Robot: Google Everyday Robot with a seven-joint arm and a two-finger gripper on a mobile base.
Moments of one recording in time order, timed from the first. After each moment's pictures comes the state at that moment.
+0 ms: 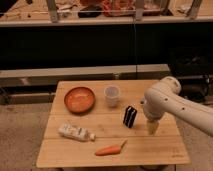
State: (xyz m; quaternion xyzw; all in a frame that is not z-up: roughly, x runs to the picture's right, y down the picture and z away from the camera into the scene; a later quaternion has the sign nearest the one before) arm 0.213 0.168 0.721 -0.30 -0.01 -0.04 0.95
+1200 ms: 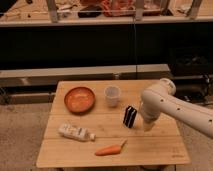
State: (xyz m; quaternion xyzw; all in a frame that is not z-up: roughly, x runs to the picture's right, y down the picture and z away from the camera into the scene) arm 0.200 0.177 0.732 -0.30 -0.03 -0.07 0.95
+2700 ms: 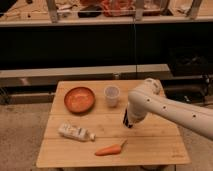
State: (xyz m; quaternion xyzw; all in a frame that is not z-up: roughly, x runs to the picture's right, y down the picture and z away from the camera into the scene) arm 0.132 0.177 0.742 -0.30 -0.07 -0.11 0.94
